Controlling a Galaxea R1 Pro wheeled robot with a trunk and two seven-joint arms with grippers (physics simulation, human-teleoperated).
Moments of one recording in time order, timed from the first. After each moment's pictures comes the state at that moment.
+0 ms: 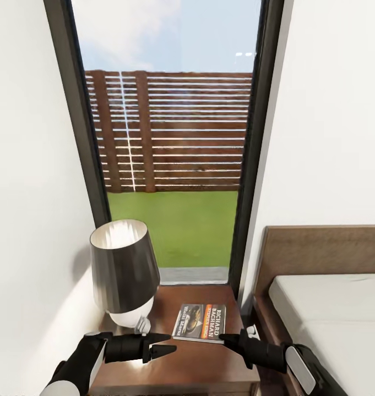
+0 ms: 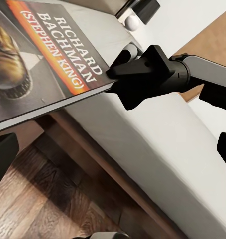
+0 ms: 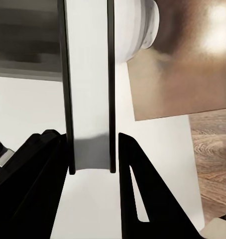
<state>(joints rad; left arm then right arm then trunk) -0.50 -0.04 0.31 -0.58 -0.30 0.28 -1.45 -0.41 -0.10 -0.07 -0.65 -0.62 0.92 0.74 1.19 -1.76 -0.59</state>
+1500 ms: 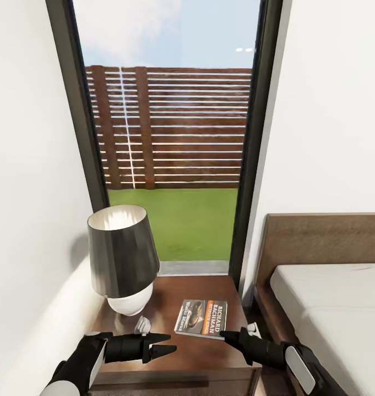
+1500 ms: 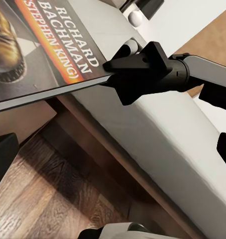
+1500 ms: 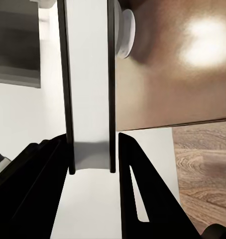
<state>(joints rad) -0.50 -0.04 0.31 -0.58 -0.30 0.28 -1.45 -0.41 -0.10 -0.07 -0.65 -0.62 0.85 0.75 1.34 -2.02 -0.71</state>
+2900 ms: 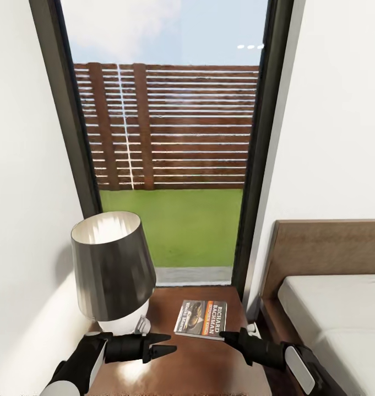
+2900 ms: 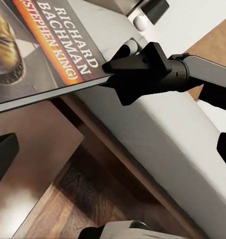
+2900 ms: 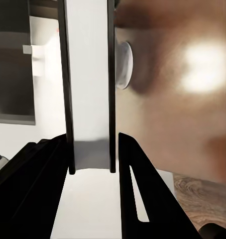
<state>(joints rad) -0.50 -0.04 0.31 -0.58 -0.30 0.28 -1.45 -0.41 -0.10 -0.07 -0.65 -0.61 0.85 0.74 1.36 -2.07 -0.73</state>
